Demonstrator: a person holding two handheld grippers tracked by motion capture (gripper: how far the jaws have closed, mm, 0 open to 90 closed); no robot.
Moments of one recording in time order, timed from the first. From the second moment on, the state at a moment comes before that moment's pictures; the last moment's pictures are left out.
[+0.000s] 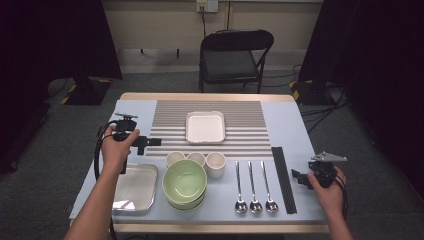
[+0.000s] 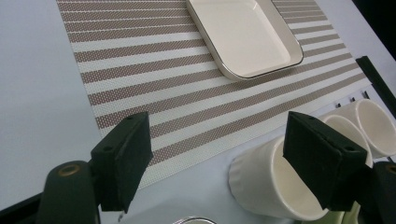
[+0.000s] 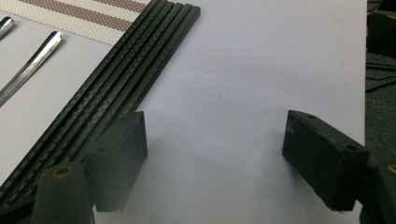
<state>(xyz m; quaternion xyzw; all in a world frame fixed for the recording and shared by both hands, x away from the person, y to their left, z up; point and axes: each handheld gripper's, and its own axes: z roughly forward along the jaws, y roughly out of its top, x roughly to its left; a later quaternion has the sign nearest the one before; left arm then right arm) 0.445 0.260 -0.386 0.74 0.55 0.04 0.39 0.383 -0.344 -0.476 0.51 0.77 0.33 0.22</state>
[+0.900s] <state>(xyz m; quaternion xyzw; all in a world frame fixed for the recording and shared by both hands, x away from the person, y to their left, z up) 0.428 0.276 -0.389 0.74 0.55 0.04 0.40 0.383 -0.344 -0.476 0.51 0.77 0.33 0.22</state>
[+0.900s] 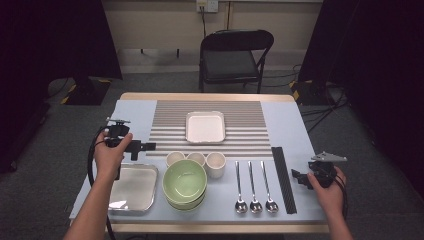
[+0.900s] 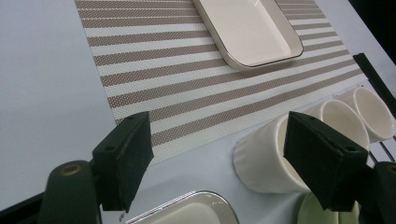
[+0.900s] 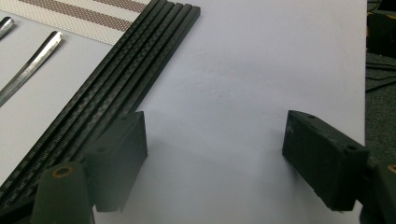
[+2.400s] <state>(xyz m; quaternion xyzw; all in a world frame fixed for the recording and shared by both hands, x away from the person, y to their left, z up) 0.406 0.286 -0.401 0.74 0.54 0.03 0.39 0.383 -0.344 -0.476 0.51 0.77 0.33 0.22</state>
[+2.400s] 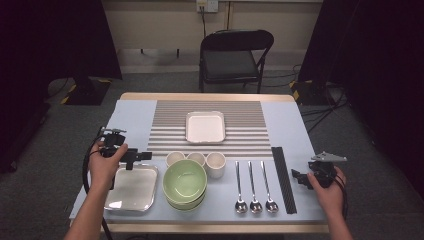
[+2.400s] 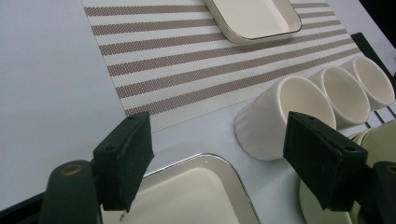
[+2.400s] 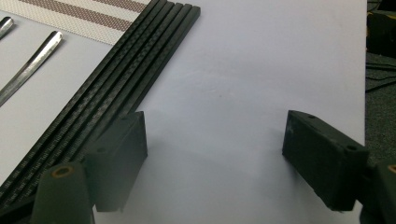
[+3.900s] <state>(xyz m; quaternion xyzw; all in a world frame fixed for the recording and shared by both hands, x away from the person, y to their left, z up) 0.381 0.299 -0.427 0.74 0.55 0.04 0.40 0.383 -0.344 -0.476 0.51 0.77 0.33 0.22</state>
